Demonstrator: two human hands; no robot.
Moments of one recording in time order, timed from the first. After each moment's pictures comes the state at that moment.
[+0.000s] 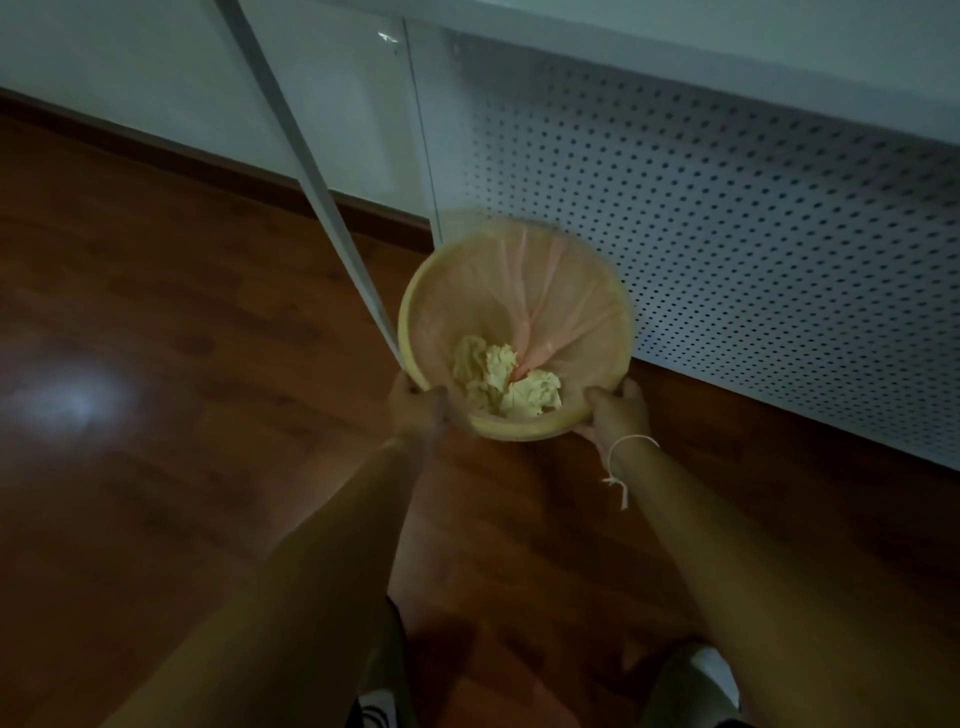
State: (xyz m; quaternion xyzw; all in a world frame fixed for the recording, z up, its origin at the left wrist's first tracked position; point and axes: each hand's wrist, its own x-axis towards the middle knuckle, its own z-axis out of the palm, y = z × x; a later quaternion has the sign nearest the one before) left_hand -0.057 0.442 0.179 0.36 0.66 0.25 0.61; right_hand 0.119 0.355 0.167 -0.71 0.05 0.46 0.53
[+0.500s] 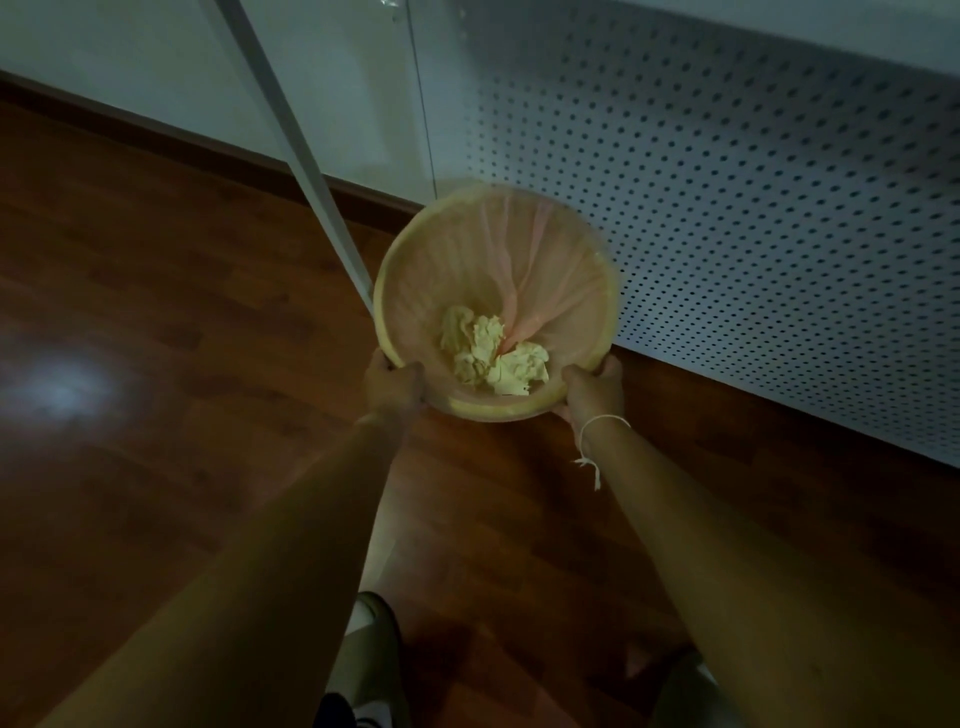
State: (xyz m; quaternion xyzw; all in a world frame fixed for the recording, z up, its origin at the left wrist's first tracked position) left_hand -0.066 0.479 0.161 0.38 0.66 0.28 0.59; right_hand 0.101 0.393 0.154 -0.72 0.04 0.43 0.55
